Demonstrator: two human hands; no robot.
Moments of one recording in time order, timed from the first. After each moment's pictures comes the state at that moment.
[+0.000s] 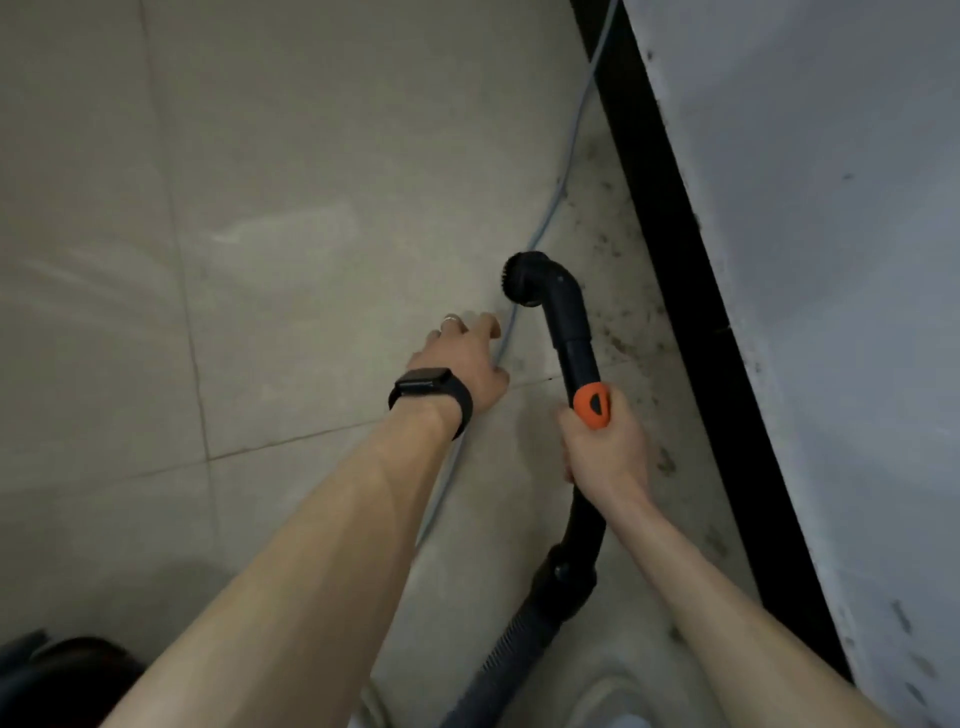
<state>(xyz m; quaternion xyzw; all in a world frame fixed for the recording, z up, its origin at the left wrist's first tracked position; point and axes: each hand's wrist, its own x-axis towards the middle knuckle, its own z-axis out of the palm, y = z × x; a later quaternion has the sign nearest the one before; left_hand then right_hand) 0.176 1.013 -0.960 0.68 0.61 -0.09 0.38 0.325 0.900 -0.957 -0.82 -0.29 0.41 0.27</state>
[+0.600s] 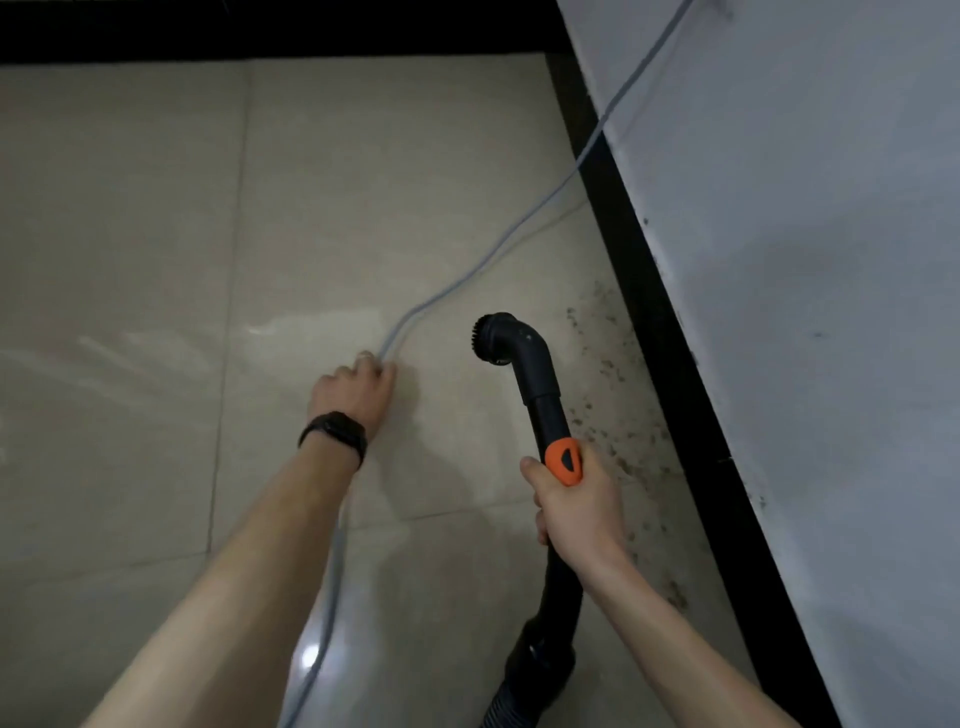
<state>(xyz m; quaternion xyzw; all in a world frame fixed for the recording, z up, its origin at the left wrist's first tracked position) 0.071 1.085 -0.979 0.75 0.63 -0.20 0.04 0.306 0.956 -0.949 -0.74 -0.34 0.47 0.34</state>
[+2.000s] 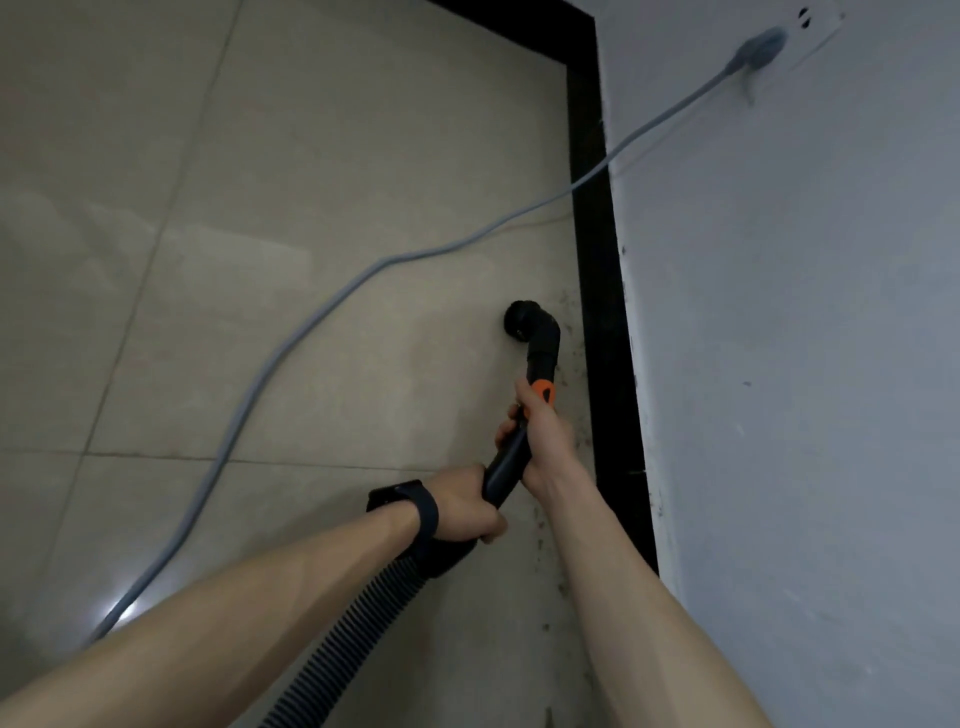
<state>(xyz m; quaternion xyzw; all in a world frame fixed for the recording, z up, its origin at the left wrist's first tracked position) 0.214 0.970 -0.975 0.57 0.50 -0.02 0.65 0.326 1.021 -0.953 -0.72 -0.11 0.57 0.38</state>
